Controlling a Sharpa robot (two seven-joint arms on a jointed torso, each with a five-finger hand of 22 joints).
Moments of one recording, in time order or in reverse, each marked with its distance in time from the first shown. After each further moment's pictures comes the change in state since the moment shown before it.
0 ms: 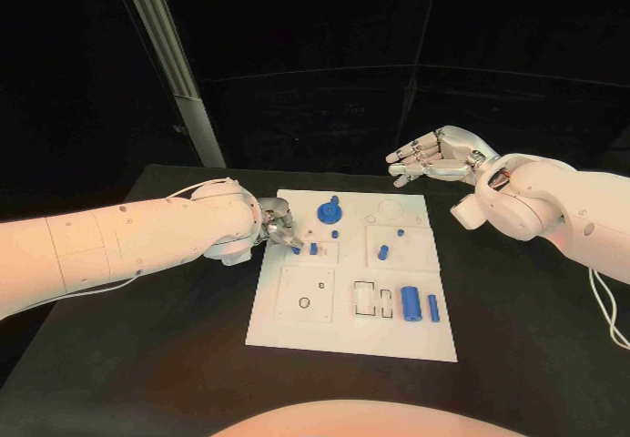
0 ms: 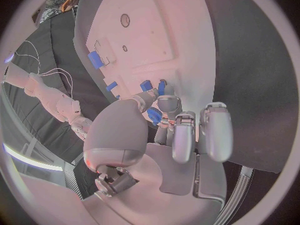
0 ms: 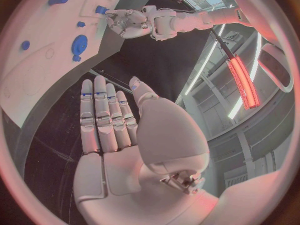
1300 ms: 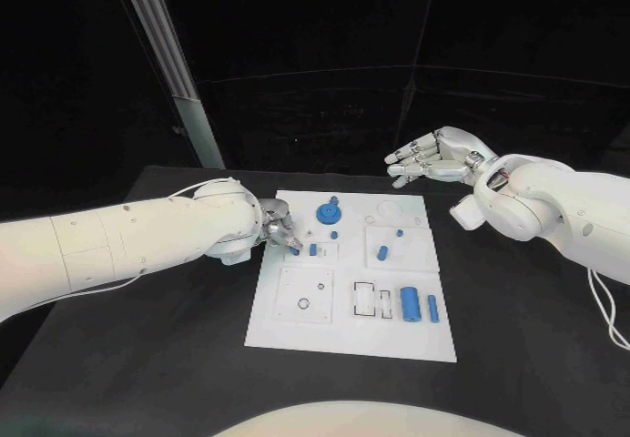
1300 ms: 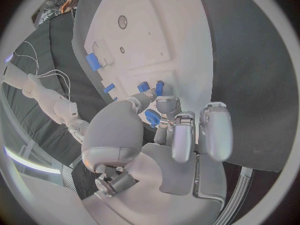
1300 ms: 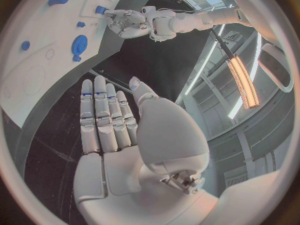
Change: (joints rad) left arm 0.002 0.019 0.000 -0.025 -0.003 0.031 -0.014; left_hand -0.095 -0.041 0.082 -0.068 -0.002 0.028 -0.024 0.023 0.002 0.020 -0.013 0.006 0.012 -0.004 -0.011 0.000 0.000 0.000 0.000 -0.007 0.000 0.000; right arm 0.000 0.000 0.000 0.002 0.000 0.000 -0.001; right_hand 0.000 0.000 0.002 -0.003 0.003 0.000 0.000 0.000 0.000 0.000 0.000 0.000 0.000 0.000 0.000 0.000 -0.001 0.000 0.000 0.000 0.000 0.000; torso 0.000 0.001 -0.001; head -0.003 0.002
